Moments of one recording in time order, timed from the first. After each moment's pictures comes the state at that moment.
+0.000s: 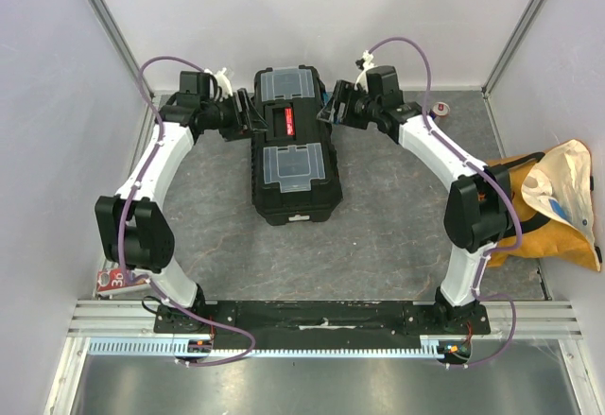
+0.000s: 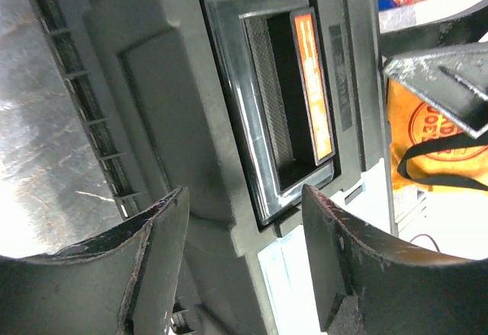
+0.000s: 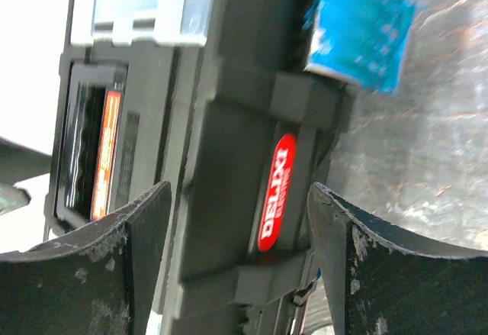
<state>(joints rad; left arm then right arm) -0.12 1.66 1.55 -0.61 0.54 -0.41 0.38 1.89 1.65 -0.29 -0.28 0.52</state>
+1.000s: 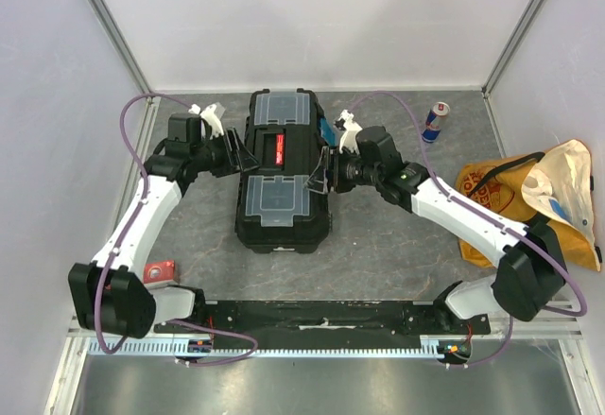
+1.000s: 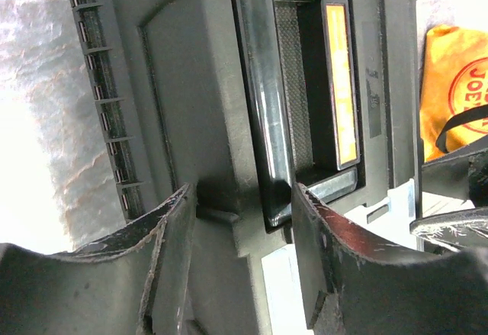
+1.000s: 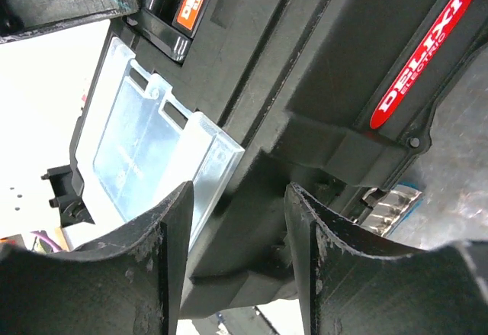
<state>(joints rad) -0.16 1.29 1.11 -0.52 0.44 -0.41 0.64 1.43 1.10 -0.18 -0.37 0.54</state>
